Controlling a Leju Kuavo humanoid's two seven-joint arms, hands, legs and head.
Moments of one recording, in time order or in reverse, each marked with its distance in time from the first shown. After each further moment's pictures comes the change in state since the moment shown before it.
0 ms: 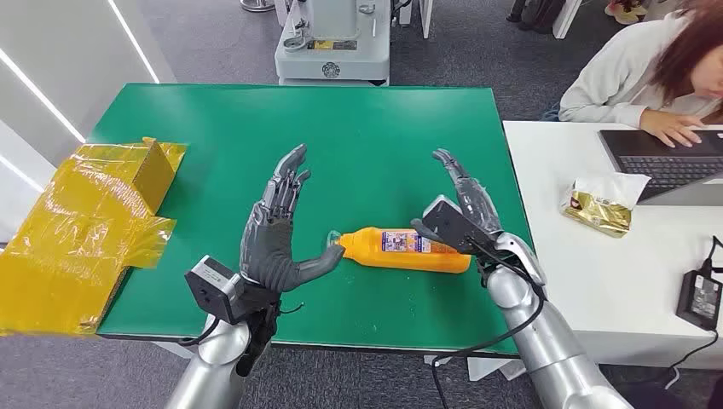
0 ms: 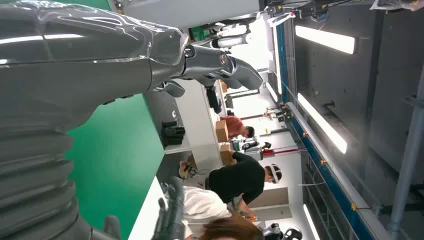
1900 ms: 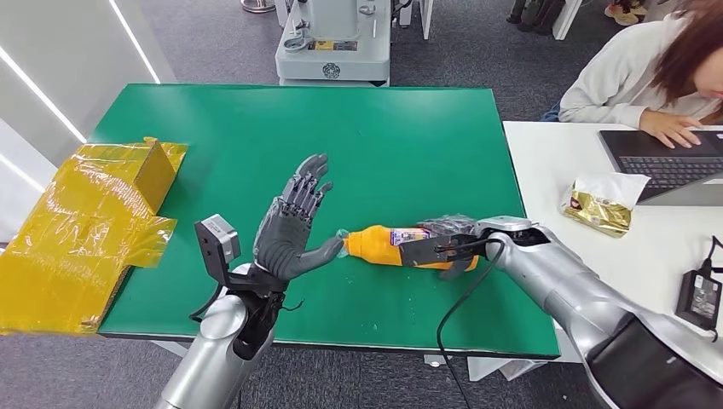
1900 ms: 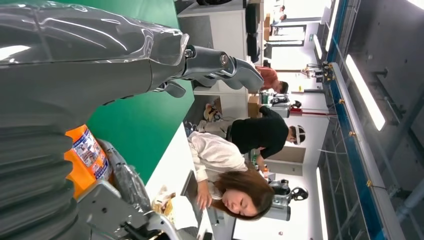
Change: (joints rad) left arm -0.072 0.022 0.013 0.156 0.295 -0.168 0.099; right arm -0.426 -0.100 0.733 0.555 -0.047 0.403 0.048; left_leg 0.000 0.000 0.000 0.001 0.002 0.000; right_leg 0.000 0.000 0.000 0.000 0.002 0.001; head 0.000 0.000
